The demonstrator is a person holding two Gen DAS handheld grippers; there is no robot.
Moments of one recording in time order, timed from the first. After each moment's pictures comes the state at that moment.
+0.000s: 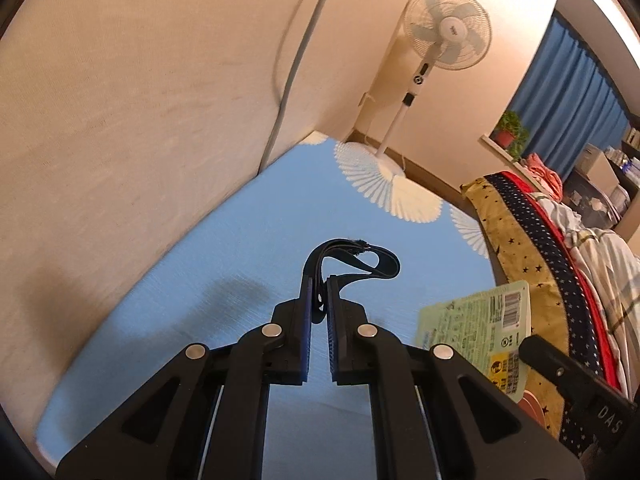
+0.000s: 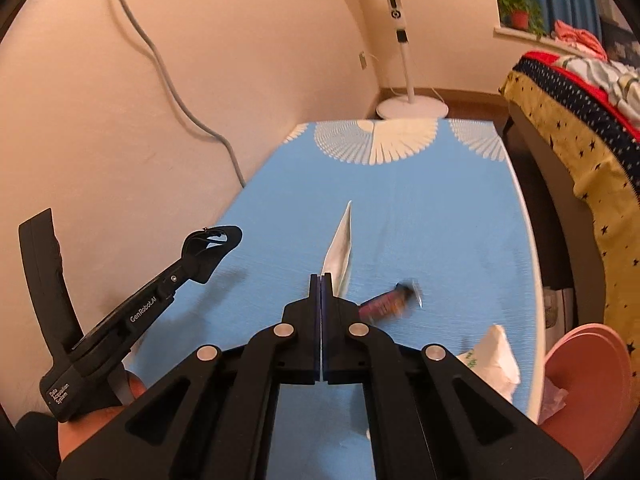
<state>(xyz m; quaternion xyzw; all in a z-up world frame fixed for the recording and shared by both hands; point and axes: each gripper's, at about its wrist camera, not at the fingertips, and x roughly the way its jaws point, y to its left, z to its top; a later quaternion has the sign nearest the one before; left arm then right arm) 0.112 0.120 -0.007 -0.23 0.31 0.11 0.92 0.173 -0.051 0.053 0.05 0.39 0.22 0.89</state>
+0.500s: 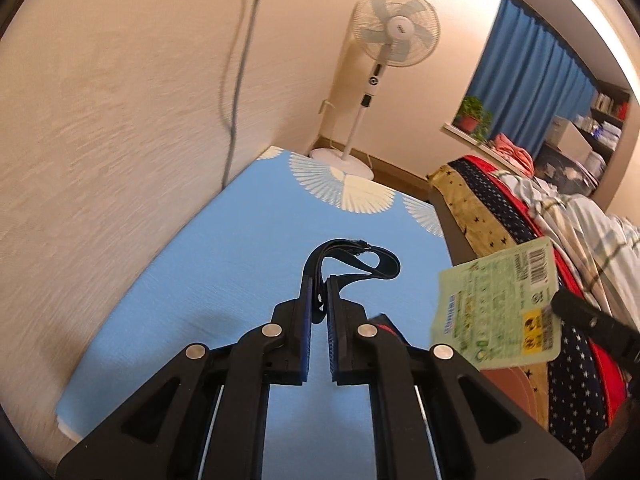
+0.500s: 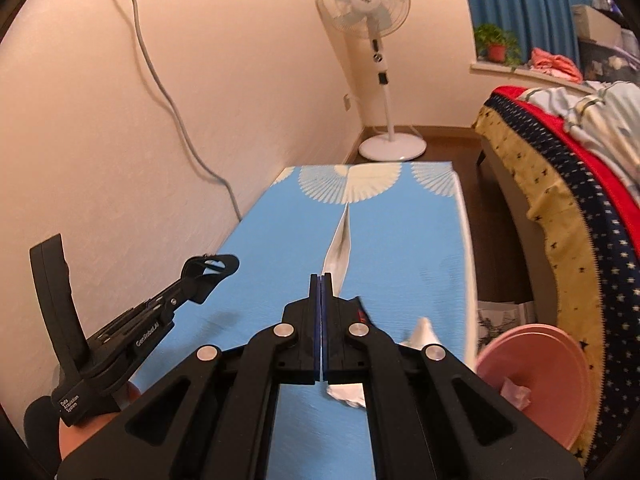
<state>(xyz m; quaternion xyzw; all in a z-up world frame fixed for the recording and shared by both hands) 0.069 0.068 0.037 -0.17 0.29 0.06 0.94 0.112 -0.122 0.110 0.05 0.33 0.19 0.92</state>
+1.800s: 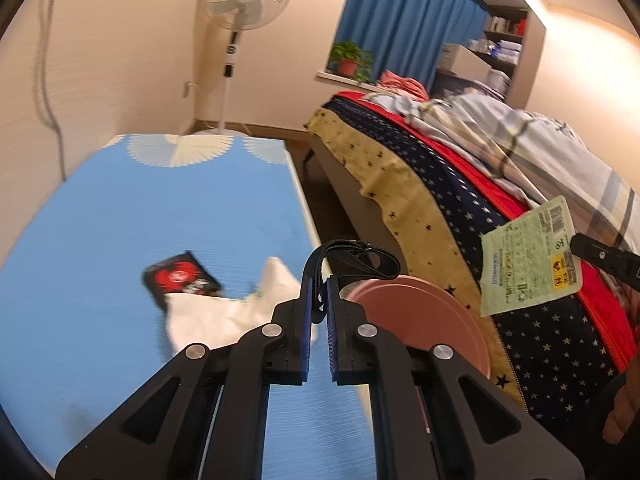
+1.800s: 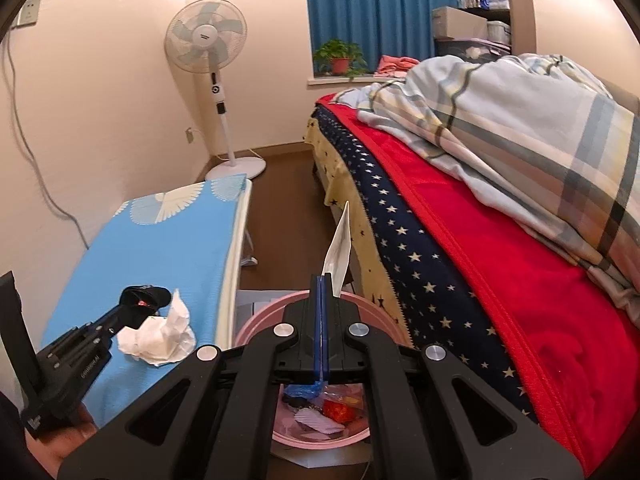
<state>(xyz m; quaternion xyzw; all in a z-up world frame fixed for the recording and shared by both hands) 0.067 -0.120 -0.005 -0.08 0.31 -0.13 0.94 0.041 -0.333 0.084 0.06 0.31 -0.06 0.95</state>
